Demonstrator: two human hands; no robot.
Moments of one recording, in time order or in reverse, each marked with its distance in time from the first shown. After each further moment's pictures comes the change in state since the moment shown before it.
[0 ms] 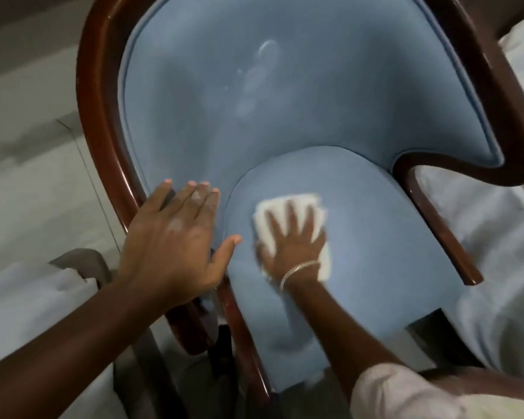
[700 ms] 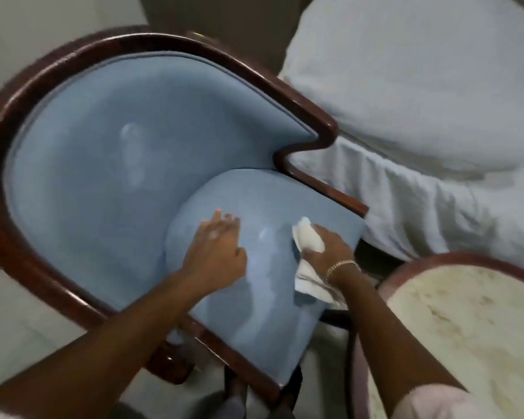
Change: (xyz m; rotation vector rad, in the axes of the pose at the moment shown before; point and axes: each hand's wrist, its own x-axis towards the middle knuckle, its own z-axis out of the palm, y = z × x) left_hand 0.064 0.107 0.002 -0.319 -0.246 0.417; right_hand -0.111 0.133 -0.091 0.559 0.065 0.652
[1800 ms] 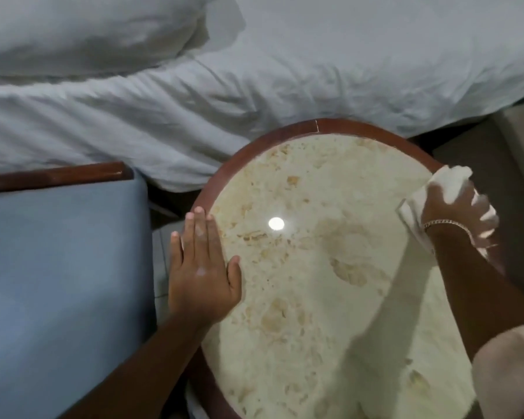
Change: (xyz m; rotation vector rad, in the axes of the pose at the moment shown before) left_hand 0.063 0.269 0.280 0.295 0.204 0.661; right_hand -0.210 0.496 -0.126 -0.013 0.638 1.353
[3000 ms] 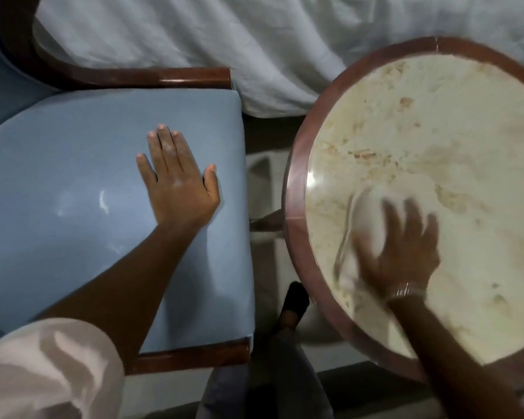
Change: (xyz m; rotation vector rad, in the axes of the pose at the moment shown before) left_hand -0.041 -0.199 0.005 0.114 0.068 -0.327; right_hand -0.347 -0.024 0.039 -0.044 -0.067 -0.676
